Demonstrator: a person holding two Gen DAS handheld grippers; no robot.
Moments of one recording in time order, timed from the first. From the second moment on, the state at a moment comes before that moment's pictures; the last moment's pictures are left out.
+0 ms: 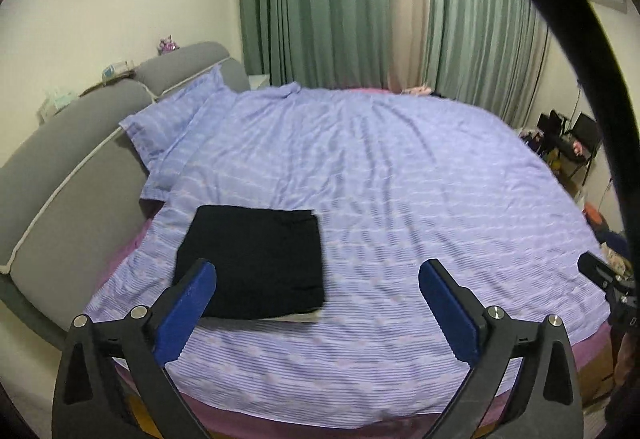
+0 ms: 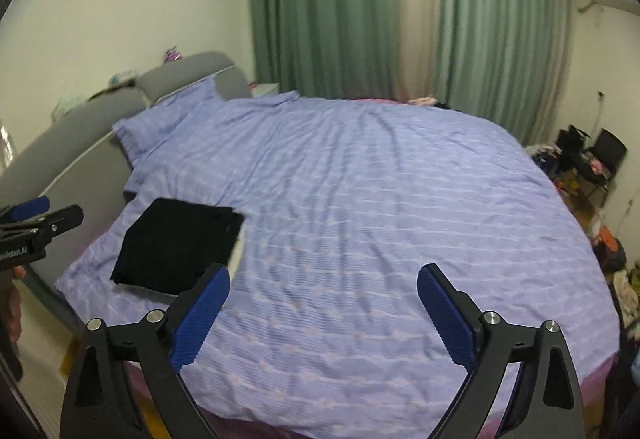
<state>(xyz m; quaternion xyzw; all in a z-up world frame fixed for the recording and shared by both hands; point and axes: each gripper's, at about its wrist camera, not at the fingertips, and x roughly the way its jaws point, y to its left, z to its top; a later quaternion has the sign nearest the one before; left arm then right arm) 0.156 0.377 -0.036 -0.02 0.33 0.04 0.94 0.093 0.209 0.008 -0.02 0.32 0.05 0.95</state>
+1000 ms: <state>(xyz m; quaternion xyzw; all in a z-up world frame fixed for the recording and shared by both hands) 0.058 0.152 -0.014 0.00 0.32 -0.03 0.95 -0.034 0.042 0.033 0.00 0.30 0.02 0.95</state>
